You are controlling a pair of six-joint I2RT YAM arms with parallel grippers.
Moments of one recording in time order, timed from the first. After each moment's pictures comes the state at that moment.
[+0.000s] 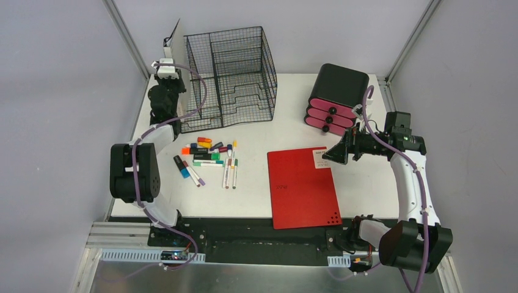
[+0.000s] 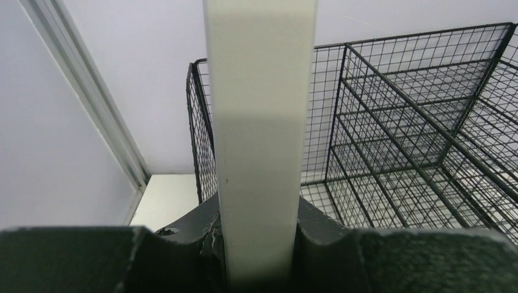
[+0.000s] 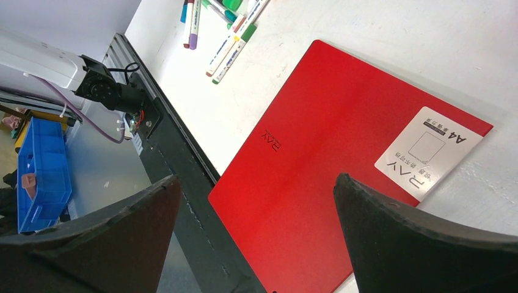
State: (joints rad) left arm 0.04 1.61 0.97 0.83 0.01 0.05; right arm -0.15 1.13 1.03 -0.98 -1.08 -0.36
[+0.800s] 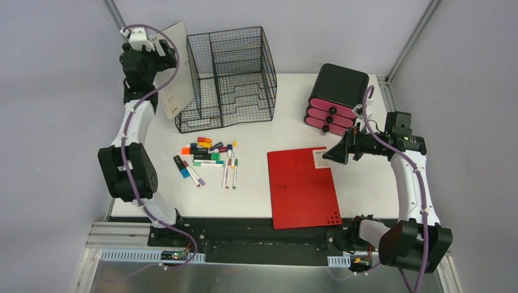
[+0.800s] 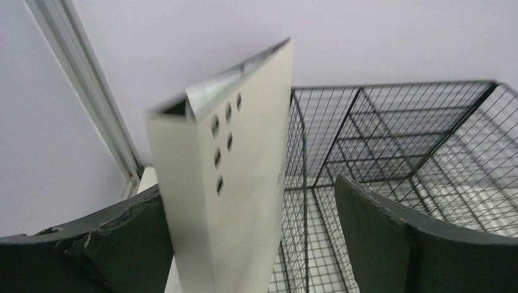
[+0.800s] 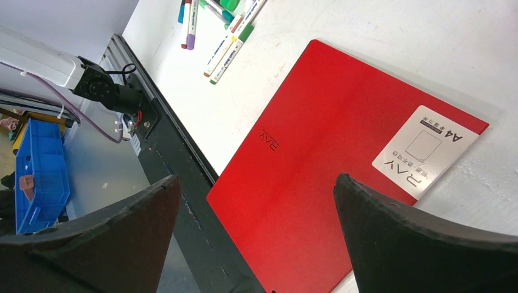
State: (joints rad) left arm 0.16 1.67 1.35 0.36 0.15 -0.11; right arm -0.15 1.13 1.03 -0.98 -1.08 -0.36
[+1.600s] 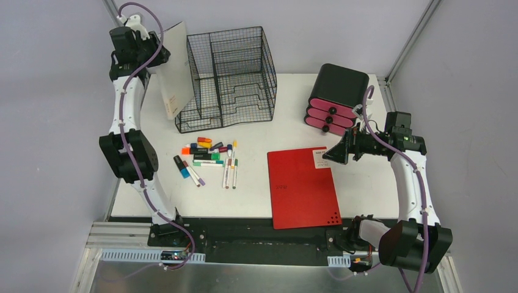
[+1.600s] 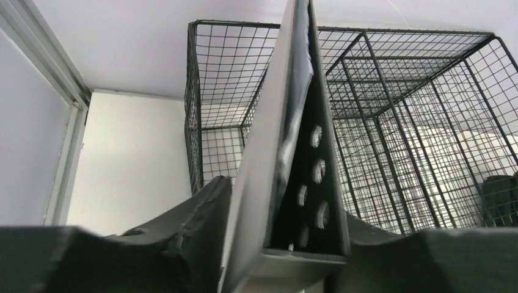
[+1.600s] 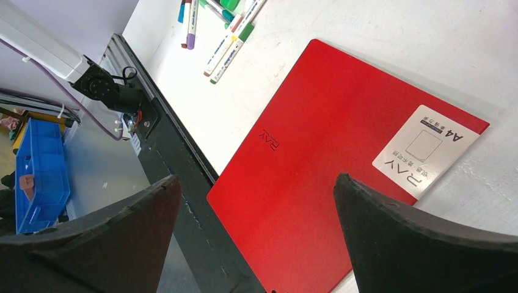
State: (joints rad) left arm 0.22 1.90 1.91 -0.32 0.34 -0.23; right arm -0.15 1.13 1.03 -0.98 -1.08 -0.36
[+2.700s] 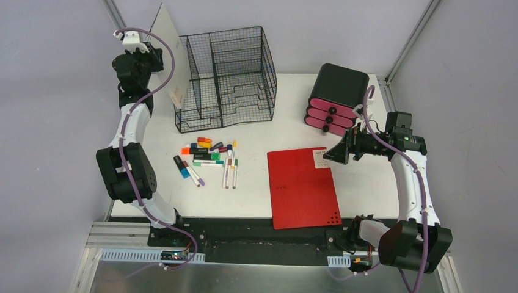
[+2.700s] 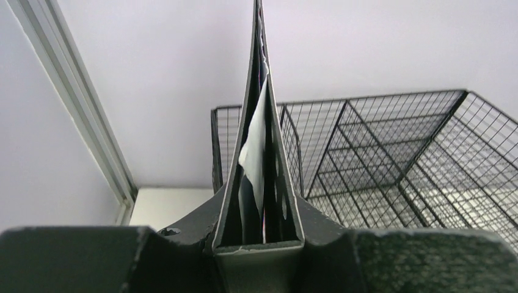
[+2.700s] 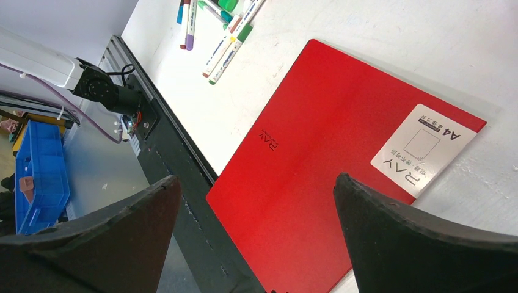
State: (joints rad) left arm 0.22 1.66 1.39 0.39 0.29 -0.17; right arm -0.16 1.13 1.03 -0.98 -1.08 -0.36
